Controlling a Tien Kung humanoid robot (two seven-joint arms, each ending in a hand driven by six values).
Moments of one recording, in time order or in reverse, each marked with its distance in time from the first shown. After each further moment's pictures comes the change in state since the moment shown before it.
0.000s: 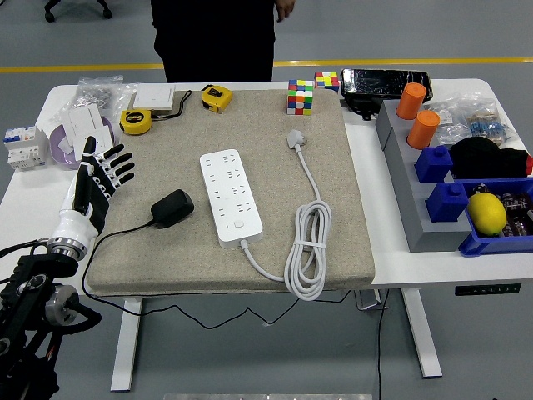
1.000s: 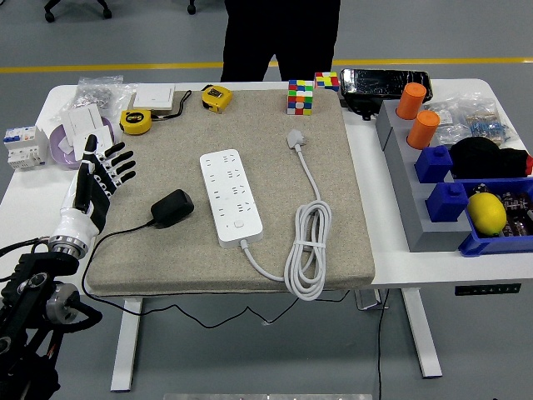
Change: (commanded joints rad) left arm -0.004 -0.002 0.002 0.002 0.003 0.000 -0.002; right arm -0.004 0.002 0.007 0.000 -0.002 -0.001 0.001
